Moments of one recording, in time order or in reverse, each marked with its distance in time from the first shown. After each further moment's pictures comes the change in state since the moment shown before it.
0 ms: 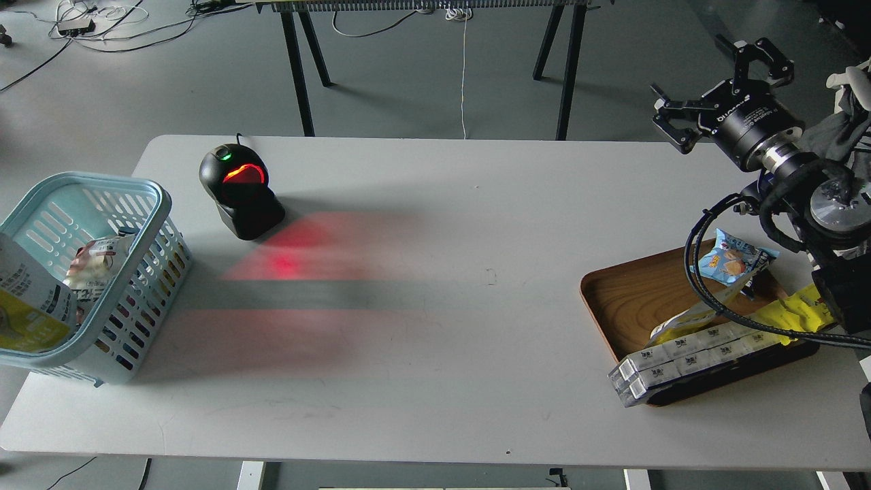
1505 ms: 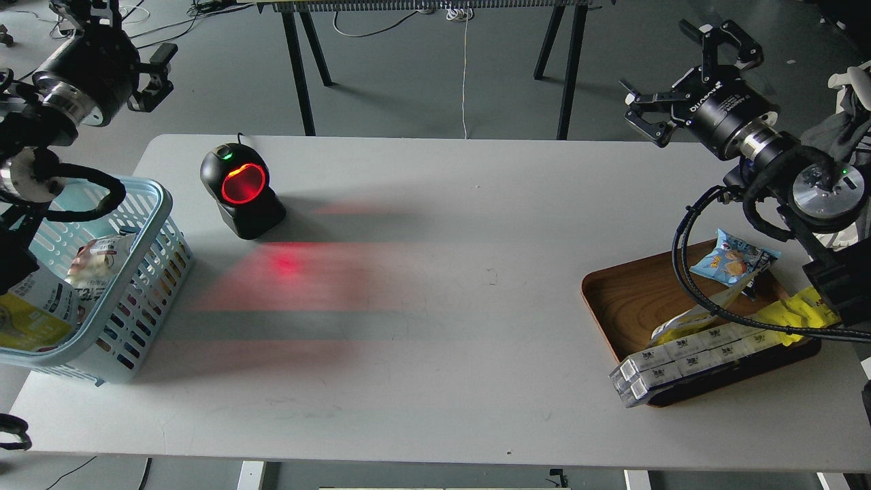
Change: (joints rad) left arm -0.229 -1.133 -0.513 0.997 -1.648 -0.572 0.152; right arm 0.002 -0.033 -0.032 0.134 -0.057 -0.041 -0.002
